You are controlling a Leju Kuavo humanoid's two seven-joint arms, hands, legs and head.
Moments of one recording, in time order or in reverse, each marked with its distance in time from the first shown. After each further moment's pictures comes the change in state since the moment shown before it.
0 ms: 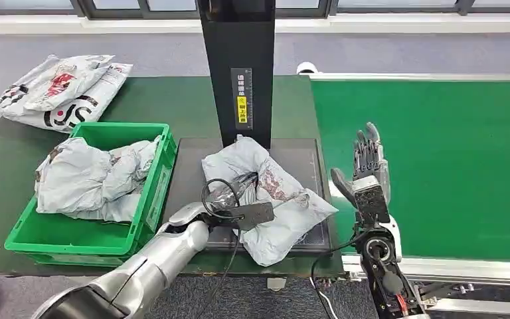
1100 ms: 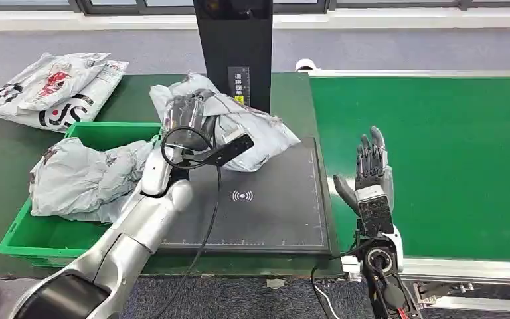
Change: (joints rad) left arm -0.087 0.053 0.125 -0.414 -0.217 0.669 0.099; right arm 0.086 0.018 -0.013 -0.125 0.017 -0.009 0.023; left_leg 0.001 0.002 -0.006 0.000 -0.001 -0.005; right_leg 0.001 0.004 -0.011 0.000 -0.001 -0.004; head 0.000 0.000
